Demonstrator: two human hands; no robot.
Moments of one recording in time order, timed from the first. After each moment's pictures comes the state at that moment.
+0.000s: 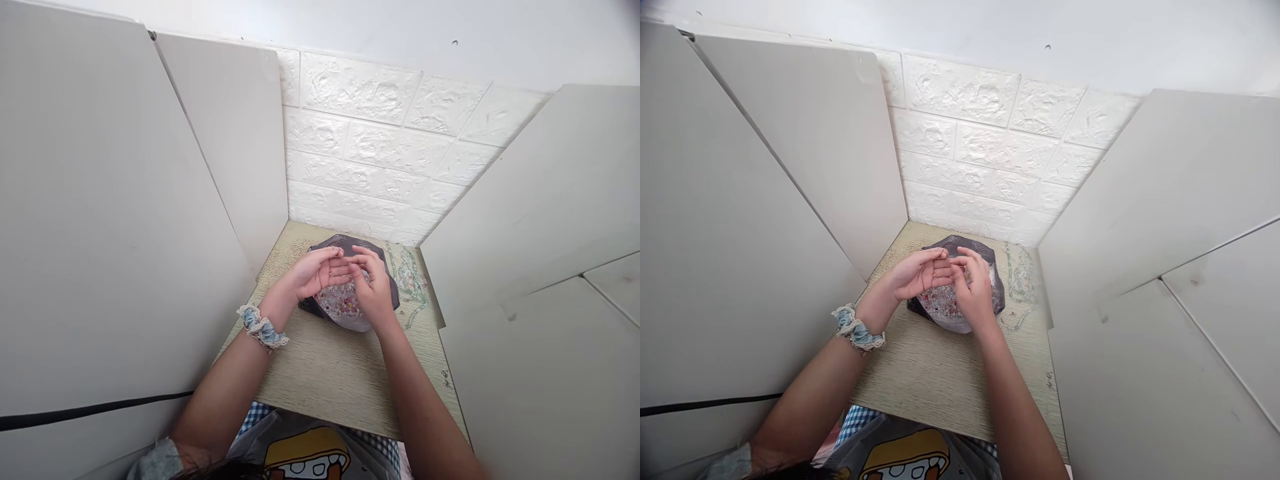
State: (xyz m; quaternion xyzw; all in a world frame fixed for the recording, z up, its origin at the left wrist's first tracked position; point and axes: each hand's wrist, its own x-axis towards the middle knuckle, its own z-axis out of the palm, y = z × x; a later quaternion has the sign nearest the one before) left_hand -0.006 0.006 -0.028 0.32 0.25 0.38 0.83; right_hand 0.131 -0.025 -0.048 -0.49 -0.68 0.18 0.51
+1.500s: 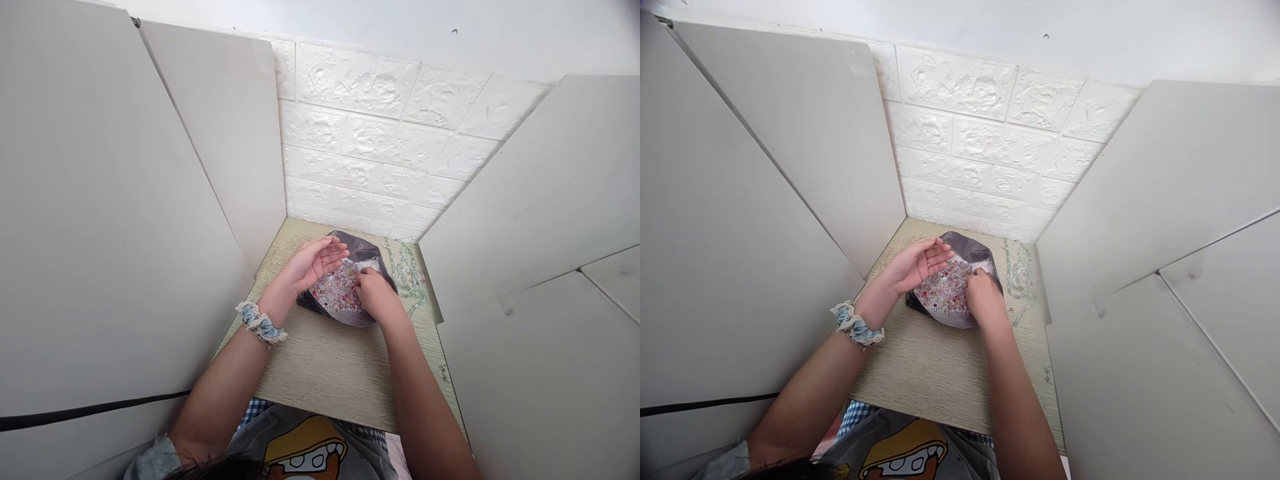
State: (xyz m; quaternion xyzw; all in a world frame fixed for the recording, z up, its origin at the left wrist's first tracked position) left_hand -0.005 0.010 -0.034 0.30 0.28 0.47 0.78; right_hand 0.158 -0.017 -0.069 -0.63 -0.76 0.10 0.08
